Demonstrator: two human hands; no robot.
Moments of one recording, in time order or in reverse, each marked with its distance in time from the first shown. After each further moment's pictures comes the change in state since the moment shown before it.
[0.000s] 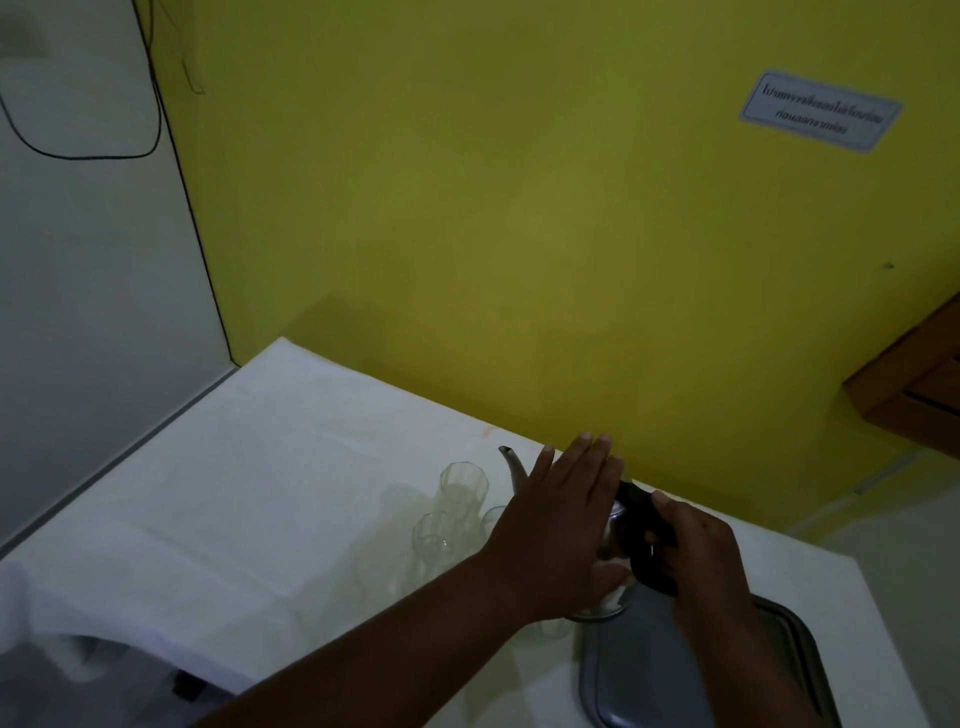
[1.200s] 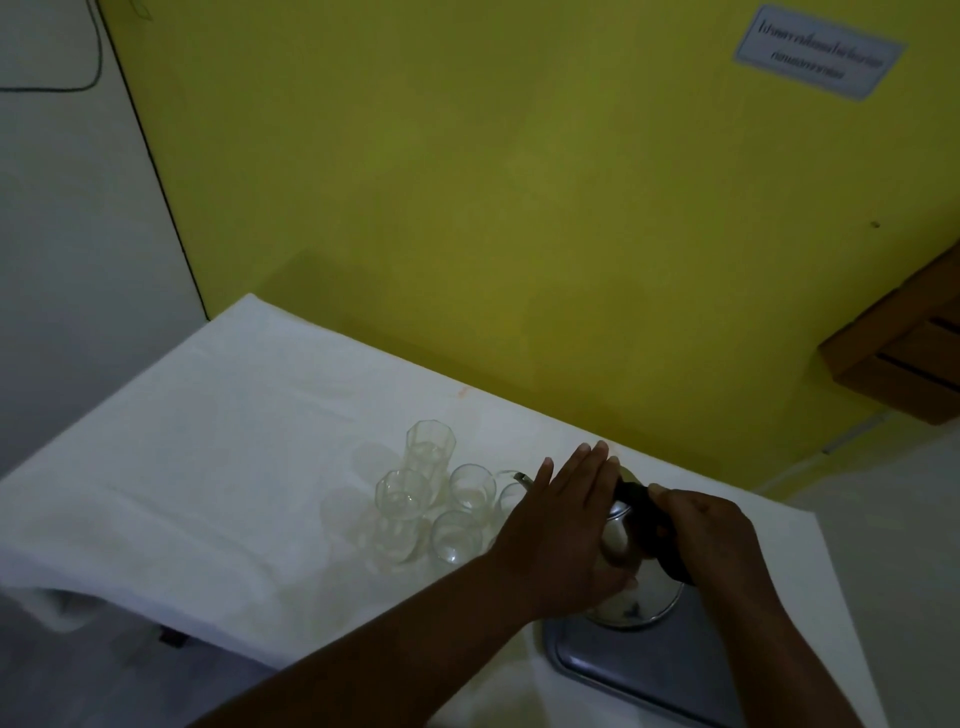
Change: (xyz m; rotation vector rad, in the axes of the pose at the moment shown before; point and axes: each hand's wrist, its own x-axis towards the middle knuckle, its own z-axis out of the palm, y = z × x) left_hand -0.004 0.039 0.048 -0.193 -0.077 -0.057; right_hand 0.007 0.016 -0.055 -0.317 -0.040 -0.005
